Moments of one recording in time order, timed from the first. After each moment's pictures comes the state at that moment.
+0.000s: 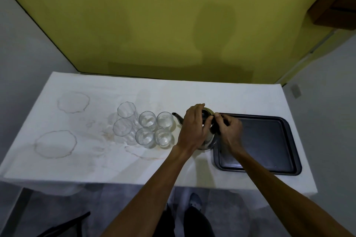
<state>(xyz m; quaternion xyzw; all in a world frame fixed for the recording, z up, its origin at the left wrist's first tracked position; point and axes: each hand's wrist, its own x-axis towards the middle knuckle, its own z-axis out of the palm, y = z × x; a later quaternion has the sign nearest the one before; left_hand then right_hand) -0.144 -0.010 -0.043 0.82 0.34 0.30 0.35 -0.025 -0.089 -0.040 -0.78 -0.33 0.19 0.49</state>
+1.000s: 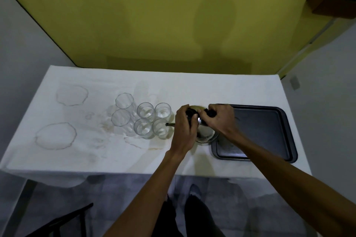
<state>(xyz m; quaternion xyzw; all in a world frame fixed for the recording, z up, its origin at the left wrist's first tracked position) -0.175 -0.040 -0.058 0.71 0.40 0.34 0.48 -0.018 -0.076 -0.041 -0.80 -0.52 0.06 0.30</state>
